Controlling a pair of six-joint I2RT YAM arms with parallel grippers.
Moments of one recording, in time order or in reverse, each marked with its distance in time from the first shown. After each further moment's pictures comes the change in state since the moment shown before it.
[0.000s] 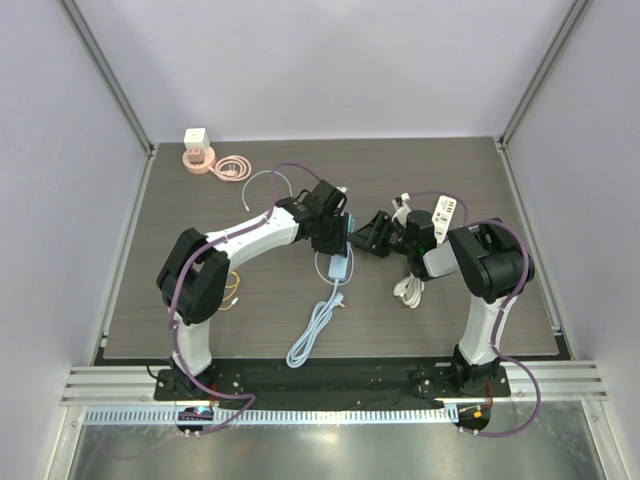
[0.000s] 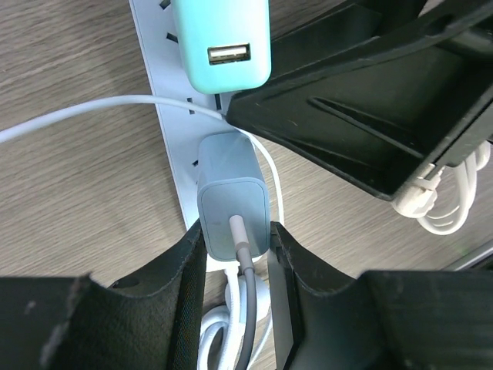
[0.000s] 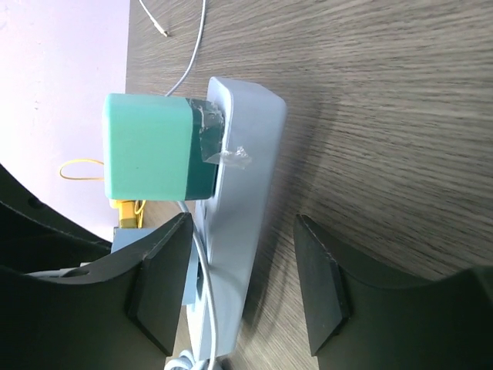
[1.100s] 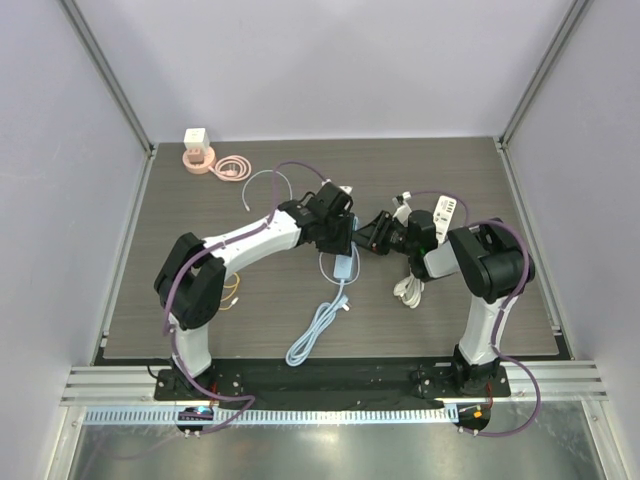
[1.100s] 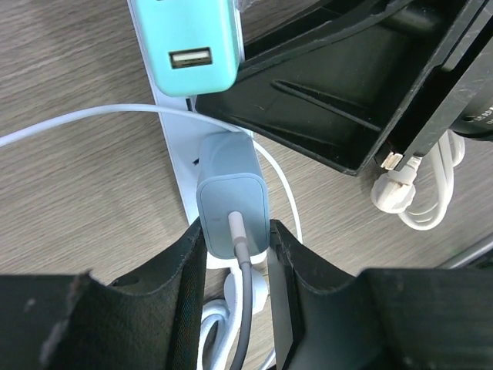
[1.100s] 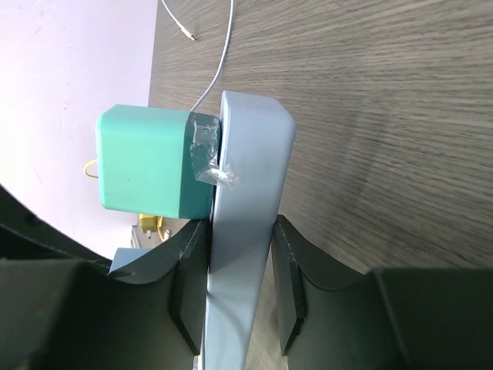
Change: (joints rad) left arm -0.040 -0.034 0.002 0.013 -0.040 -0.020; right arm -0.008 0.013 -0.010 0.088 -0.027 0.054
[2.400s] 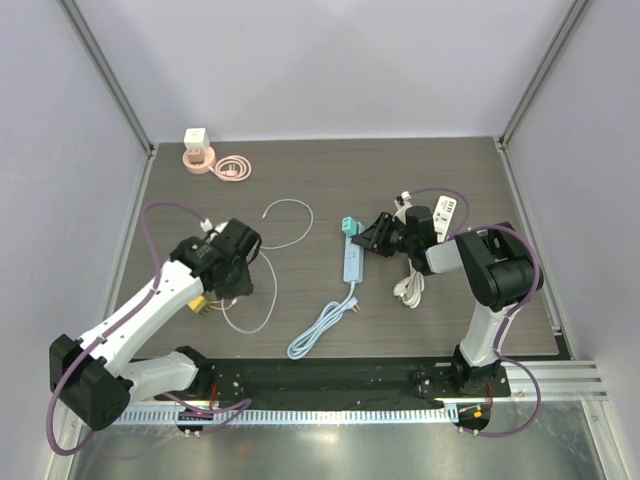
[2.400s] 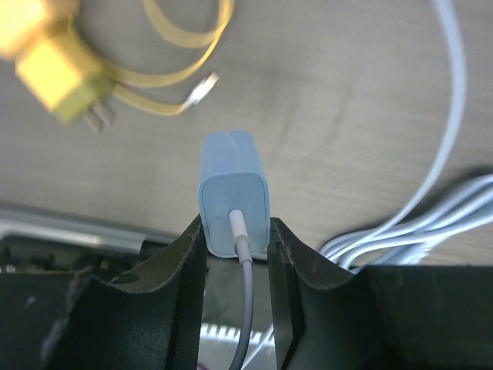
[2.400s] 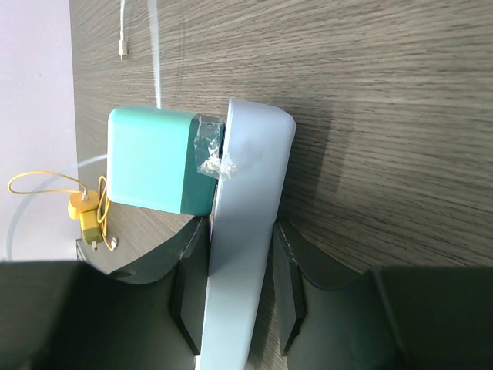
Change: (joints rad) left arm 0.190 -0.735 -0.440 -0.550 -0.344 -0.220; right arm -0.002 -0.088 0.046 -0.341 0.121 -0.157
